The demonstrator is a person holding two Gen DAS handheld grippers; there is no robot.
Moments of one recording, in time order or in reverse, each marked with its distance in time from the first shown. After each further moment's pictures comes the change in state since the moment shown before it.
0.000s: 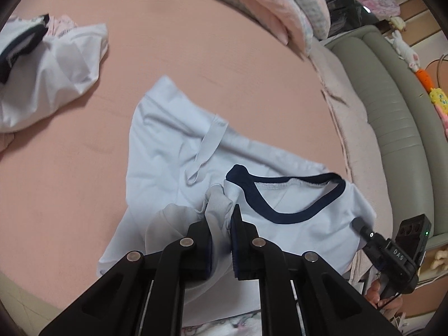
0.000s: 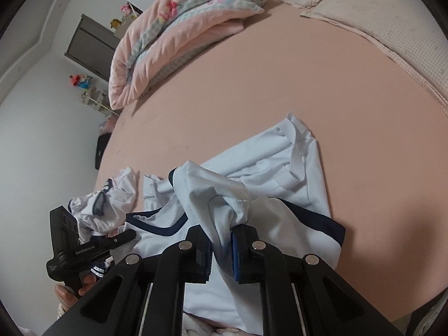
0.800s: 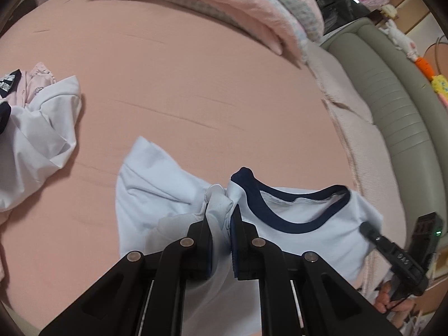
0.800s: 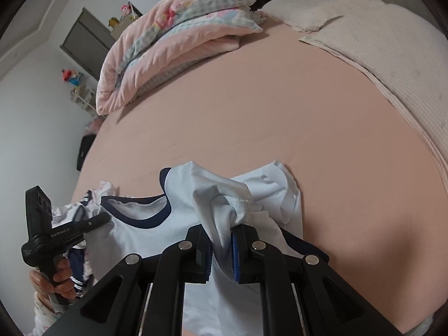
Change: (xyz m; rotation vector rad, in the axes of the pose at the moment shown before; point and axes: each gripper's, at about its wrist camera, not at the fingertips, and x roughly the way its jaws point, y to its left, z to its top) left arm 0.028 -0.024 0.057 0.110 -0.035 0.079; right arm 0.012 0.009 0.042 -0.112 -0.037 -0.125
